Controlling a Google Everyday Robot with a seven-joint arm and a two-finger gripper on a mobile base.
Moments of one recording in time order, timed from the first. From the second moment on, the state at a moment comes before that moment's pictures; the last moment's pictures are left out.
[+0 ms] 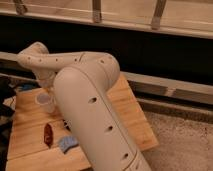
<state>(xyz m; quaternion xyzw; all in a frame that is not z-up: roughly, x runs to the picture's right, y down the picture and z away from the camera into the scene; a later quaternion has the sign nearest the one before) -0.276 0.020 0.800 -0.25 0.23 0.54 0.77</state>
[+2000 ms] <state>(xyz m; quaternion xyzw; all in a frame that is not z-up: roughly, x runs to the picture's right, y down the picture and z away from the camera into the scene) -0.272 0.017 0.811 -0.32 0.13 0.56 0.75</state>
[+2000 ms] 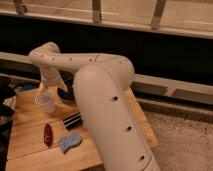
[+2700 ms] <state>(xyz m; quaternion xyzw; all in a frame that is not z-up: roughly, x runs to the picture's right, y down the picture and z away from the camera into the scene) -0.279 0.027 0.827 -0.33 0.13 0.57 0.74</state>
